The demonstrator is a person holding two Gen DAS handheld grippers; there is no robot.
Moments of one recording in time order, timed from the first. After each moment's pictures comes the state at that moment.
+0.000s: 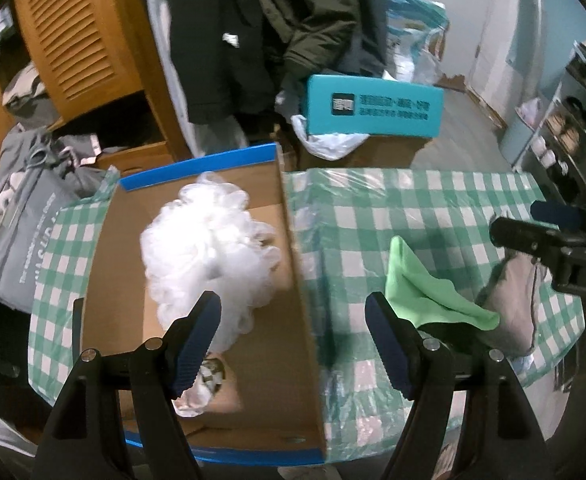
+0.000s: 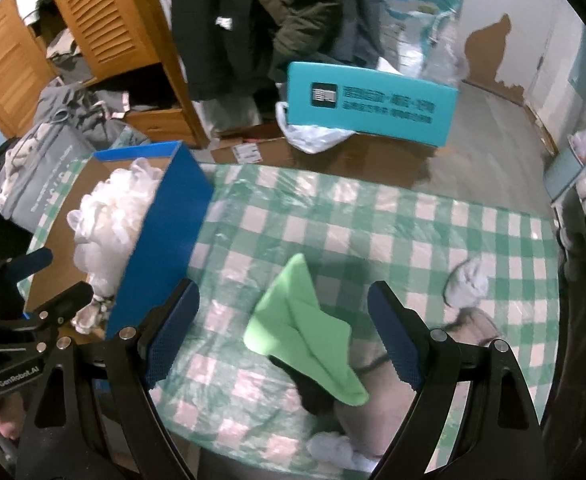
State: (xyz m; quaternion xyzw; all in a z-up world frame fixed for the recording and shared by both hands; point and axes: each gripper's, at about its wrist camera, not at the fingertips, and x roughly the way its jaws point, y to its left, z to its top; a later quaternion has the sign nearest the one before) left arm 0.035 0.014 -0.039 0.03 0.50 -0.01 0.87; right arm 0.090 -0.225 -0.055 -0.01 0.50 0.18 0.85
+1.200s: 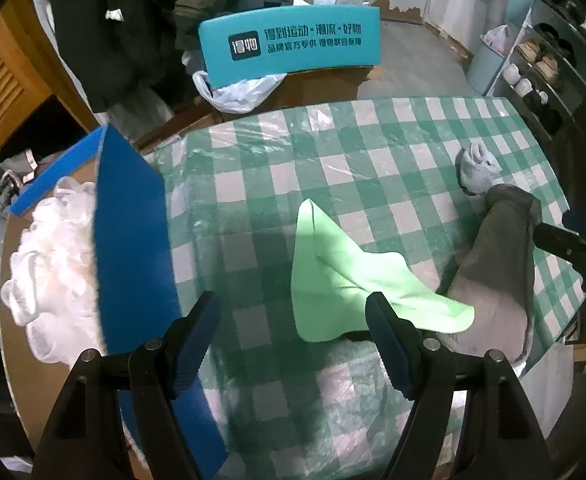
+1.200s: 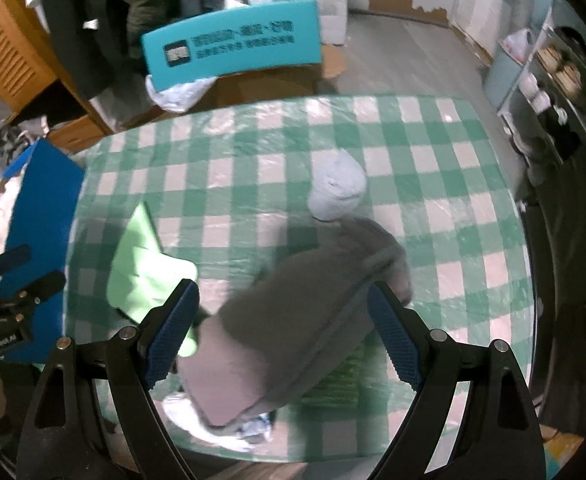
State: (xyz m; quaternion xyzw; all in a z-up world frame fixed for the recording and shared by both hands) left arm 0.078 -0.096 -0.110 0.08 0.57 -0.08 0.81; right arm 0.079 -0.377 -0.134 0.06 0.55 0.06 0.83
